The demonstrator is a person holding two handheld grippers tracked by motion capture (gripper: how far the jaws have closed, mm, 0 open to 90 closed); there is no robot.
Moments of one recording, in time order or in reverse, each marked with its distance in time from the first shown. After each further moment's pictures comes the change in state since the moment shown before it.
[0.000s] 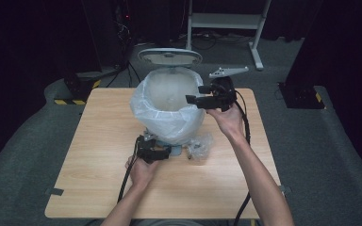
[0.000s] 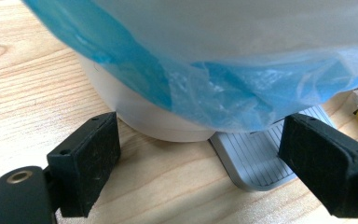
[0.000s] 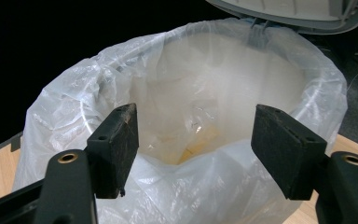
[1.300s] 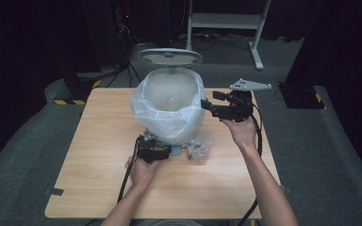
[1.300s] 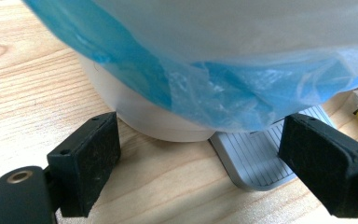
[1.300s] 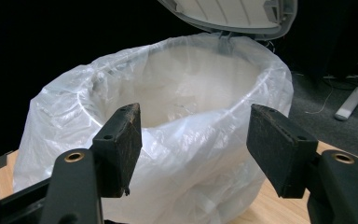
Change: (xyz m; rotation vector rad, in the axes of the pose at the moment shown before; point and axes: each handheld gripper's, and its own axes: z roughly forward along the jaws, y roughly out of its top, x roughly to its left) left arm 0.000 0.000 0.000 0.000 -0.002 -0.003; right arm -0.003 -0.038 -0.038 -0.143 -0.064 0.017
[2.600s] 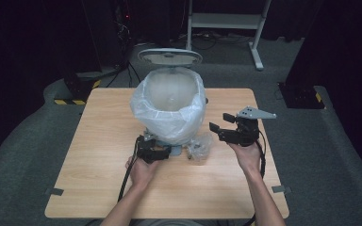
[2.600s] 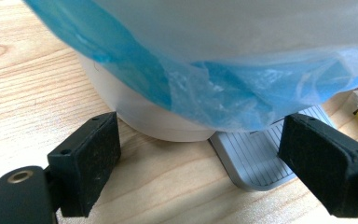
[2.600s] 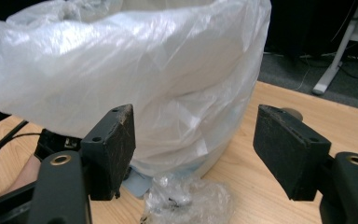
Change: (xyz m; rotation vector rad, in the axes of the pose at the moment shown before) left arm 0.000 0.000 0.000 -0.001 0.002 0.001; right arm 0.002 -0.073 -0.018 0.034 -0.085 0.032
